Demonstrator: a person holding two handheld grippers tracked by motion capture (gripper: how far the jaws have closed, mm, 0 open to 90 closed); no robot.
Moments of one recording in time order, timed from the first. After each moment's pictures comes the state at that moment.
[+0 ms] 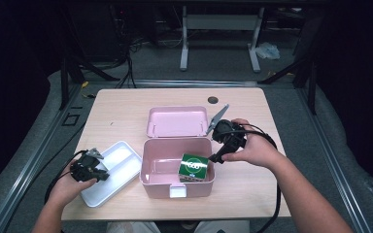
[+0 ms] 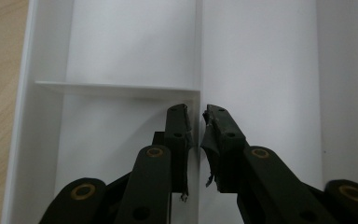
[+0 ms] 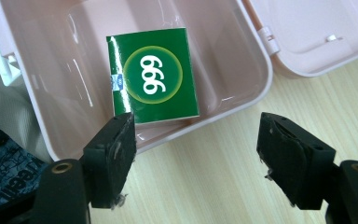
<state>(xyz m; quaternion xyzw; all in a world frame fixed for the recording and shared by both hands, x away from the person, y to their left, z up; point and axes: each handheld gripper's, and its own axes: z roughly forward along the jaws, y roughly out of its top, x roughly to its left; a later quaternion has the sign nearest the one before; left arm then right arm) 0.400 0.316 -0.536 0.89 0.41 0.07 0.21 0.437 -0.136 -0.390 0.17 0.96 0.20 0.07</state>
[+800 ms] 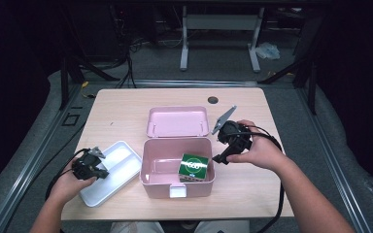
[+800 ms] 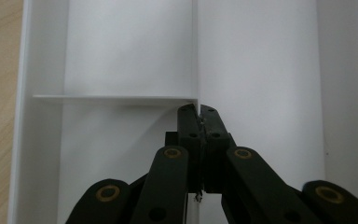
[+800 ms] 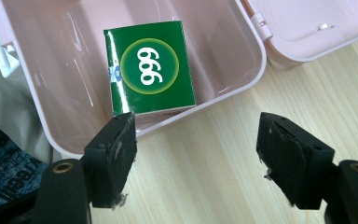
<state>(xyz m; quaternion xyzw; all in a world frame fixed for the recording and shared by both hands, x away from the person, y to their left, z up) 0.405 0.315 -0.533 0.90 0.39 0.07 0.19 0.432 -0.149 -0.392 0.18 0.96 0.21 0.07</state>
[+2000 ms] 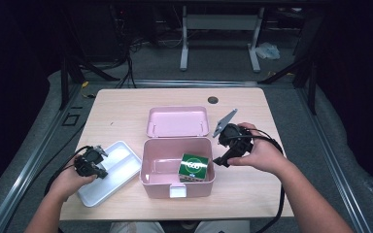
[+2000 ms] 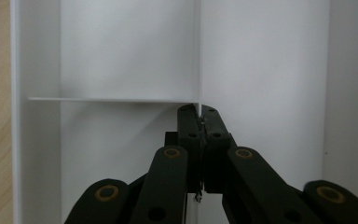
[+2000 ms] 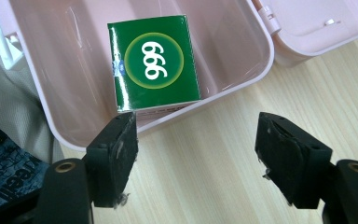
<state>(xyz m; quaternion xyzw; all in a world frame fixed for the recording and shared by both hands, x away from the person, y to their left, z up) 0.415 0.308 -0.530 0.91 0.38 0.05 0.14 0.426 -0.151 -0.394 0.18 0.96 0.21 0.07</state>
